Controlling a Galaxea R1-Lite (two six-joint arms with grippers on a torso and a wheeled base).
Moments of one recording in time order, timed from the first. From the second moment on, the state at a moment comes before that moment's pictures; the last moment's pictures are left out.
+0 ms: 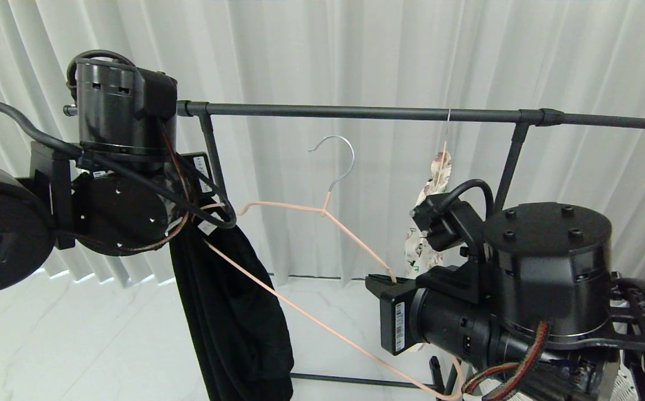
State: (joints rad) left arm -0.52 1.58 -1.14 -0.09 0.86 -0.21; right arm 1.11 1.64 -0.89 -0.41 -0.33 0.40
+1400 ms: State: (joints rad) left arm -0.68 1.66 -1.18 -0.09 0.86 -0.28; right arm 1.11 1.76 -0.99 -0.51 -0.44 0.40
